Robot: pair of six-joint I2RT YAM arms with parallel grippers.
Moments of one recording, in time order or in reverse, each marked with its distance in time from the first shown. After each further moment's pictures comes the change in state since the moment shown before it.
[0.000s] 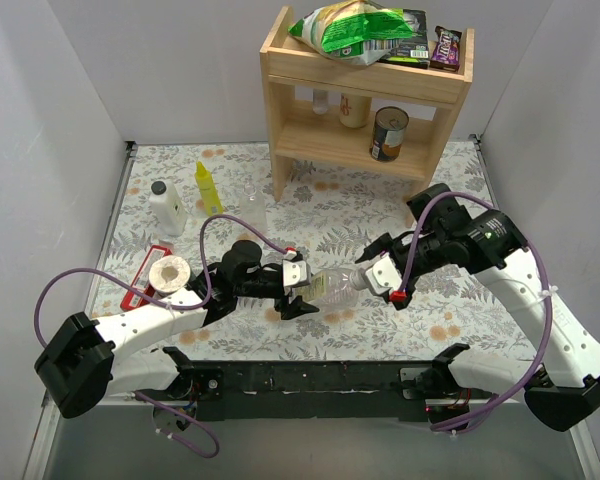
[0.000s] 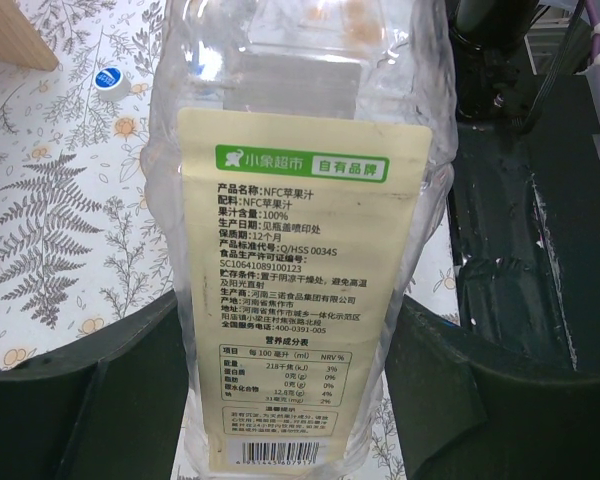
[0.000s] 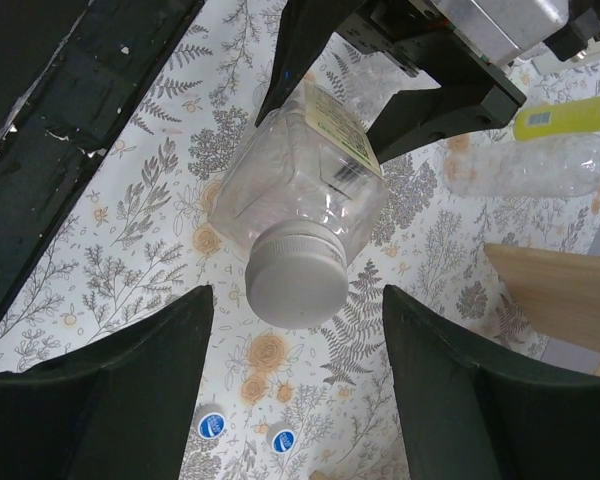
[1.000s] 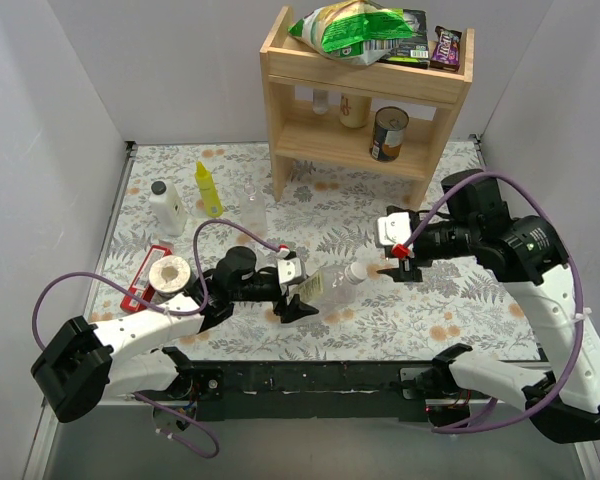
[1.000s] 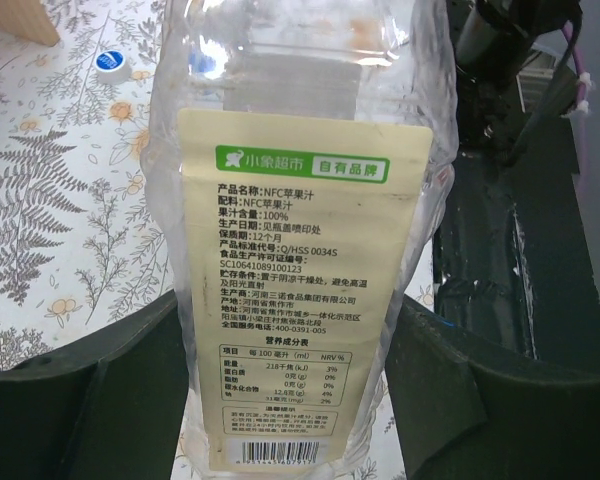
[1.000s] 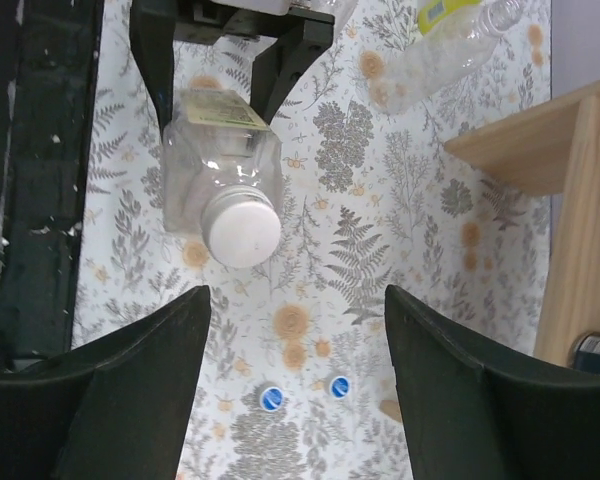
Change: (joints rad) left arm 0.000 -0.032 -0.075 0.111 -0.046 -0.167; right arm -0.072 -0.052 0.131 0.134 0.089 0.557
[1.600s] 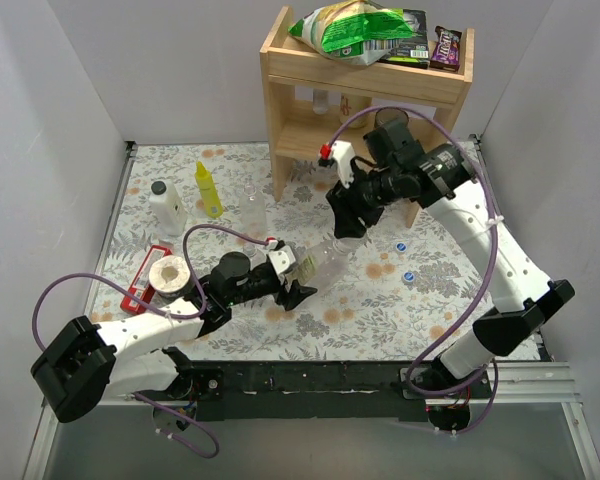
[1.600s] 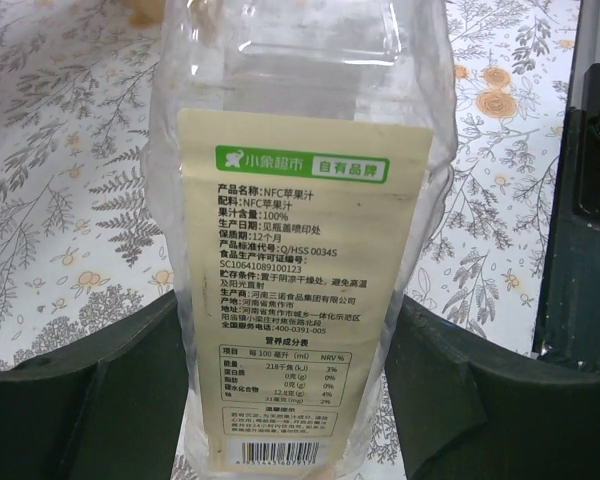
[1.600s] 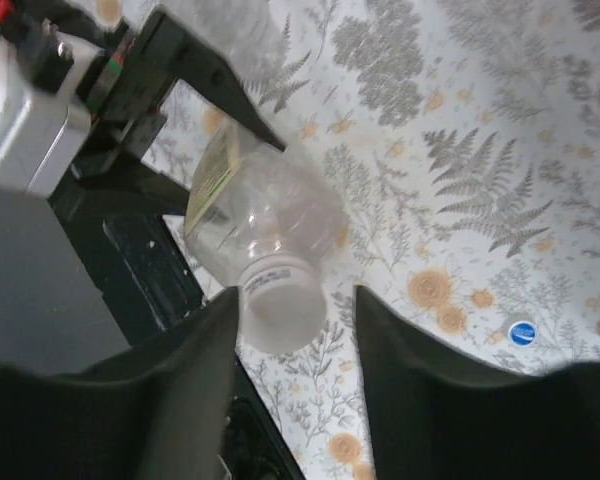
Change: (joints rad) left arm 0.000 0.000 -0.071 0.178 -0.270 -0.069; right arm 0.132 0.473 0.323 -0.055 0.263 0.703
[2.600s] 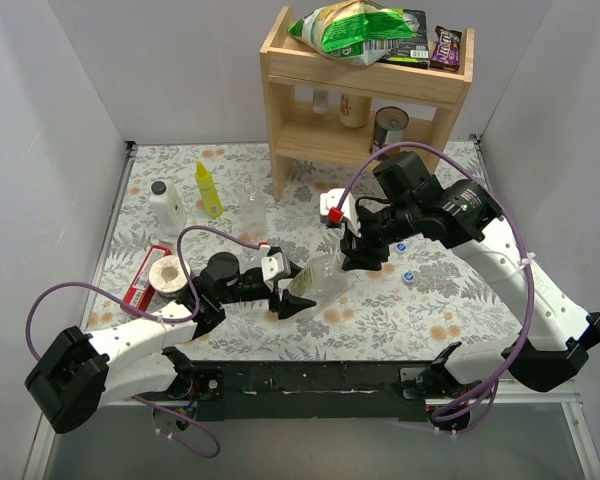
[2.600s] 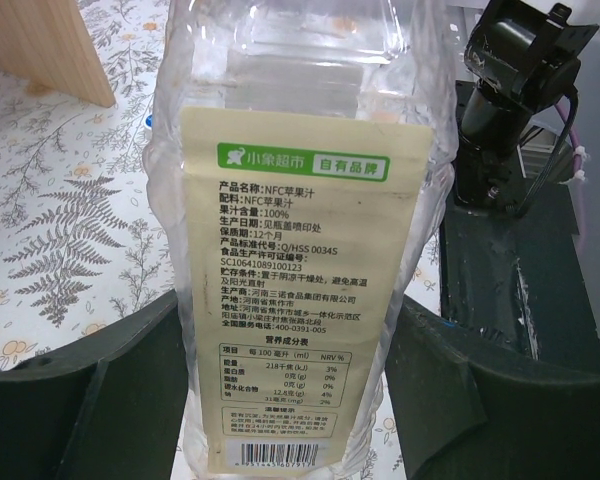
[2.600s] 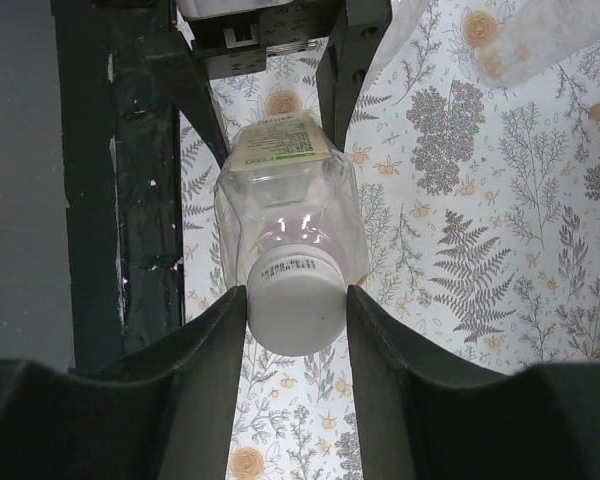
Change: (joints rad) left arm 0.051 -0.064 -0.021 0.039 0.278 -0.030; right arm 0.100 -0.198 -0.143 0.011 -0.141 -0.377
